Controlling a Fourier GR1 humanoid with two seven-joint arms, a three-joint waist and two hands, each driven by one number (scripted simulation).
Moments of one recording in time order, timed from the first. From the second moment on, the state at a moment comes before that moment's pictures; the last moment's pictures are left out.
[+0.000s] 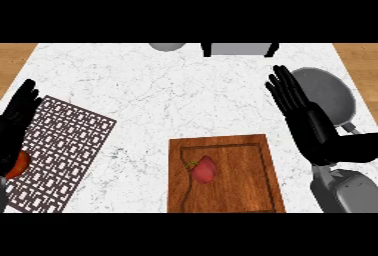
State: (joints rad) left arm -0.08 0.58 -0.03 -1.63 0.19 0.19 0.17; right arm -0.27 -0.38 0.29 -1.66 -0.41 -0.15 0.01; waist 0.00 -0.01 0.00
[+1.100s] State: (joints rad) left arm -0.09 0.25 -0.26 -1.56 0.36 0.09 0.20; right arm -0.80 -0.45 1.03 -1.66 0.72 0.09 -0.23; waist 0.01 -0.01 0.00
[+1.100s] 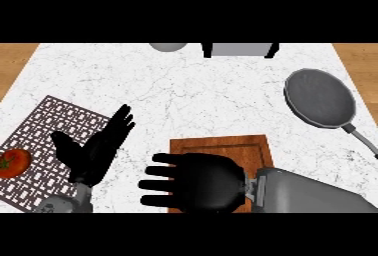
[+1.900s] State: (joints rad) left arm -0.07 0.23 -0.24 -1.54 0.36 0.08 0.18; right arm -0.74 -0.17 1.49 -1.57 1.31 0.76 0.47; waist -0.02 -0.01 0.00
